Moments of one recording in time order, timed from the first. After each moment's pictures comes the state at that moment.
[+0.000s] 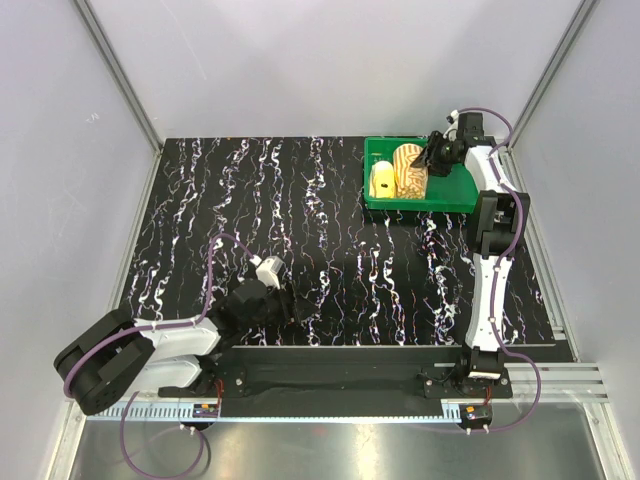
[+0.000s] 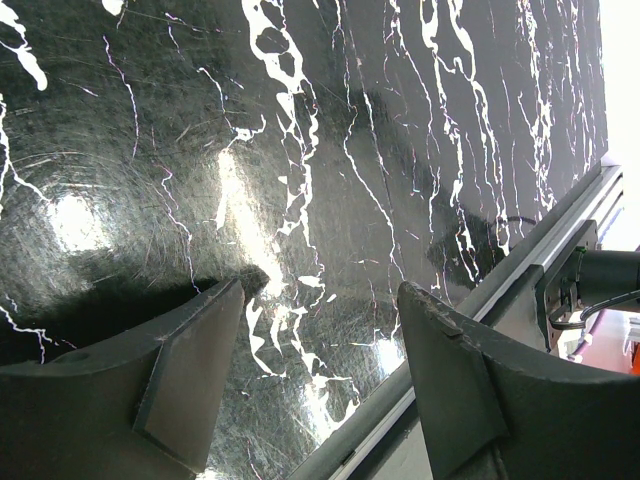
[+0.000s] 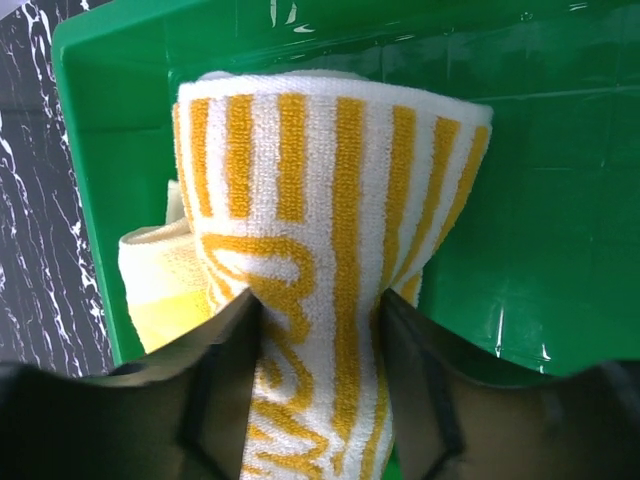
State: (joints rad) left arm -0.78 1.17 0.14 0.52 0.13 -0.83; right arm -0.06 2.51 2.25 -0.61 -0.45 0.35
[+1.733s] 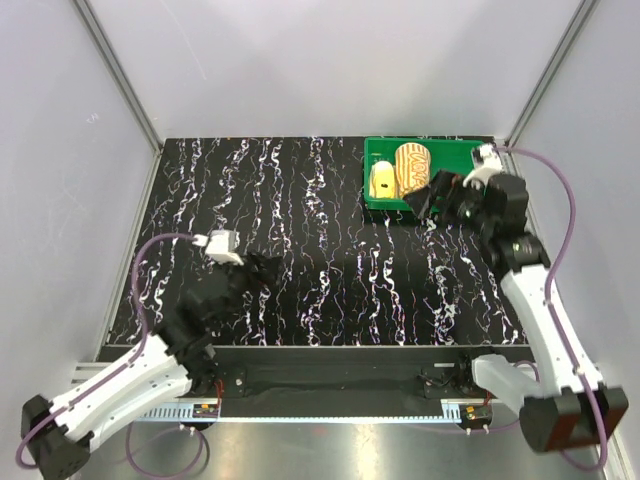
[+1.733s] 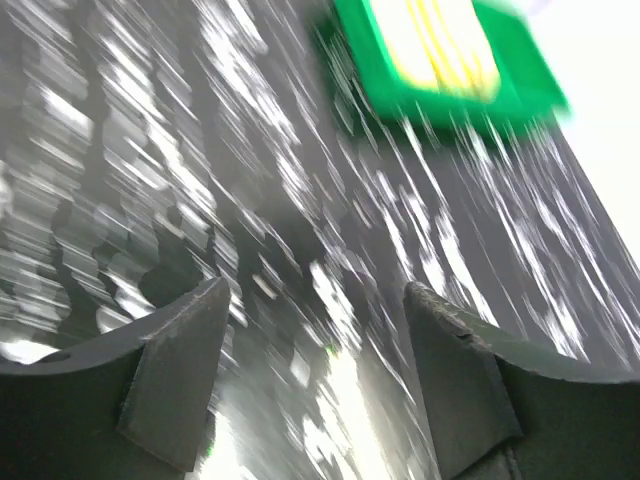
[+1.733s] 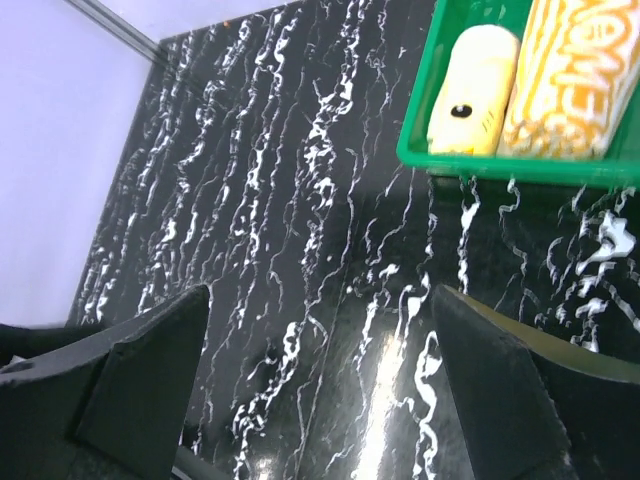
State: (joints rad) left arm -0.78 0.61 0.37 -0.02 -0.31 -0.57; right arm 0.13 1.09 1.09 -0.36 -0.35 0.43
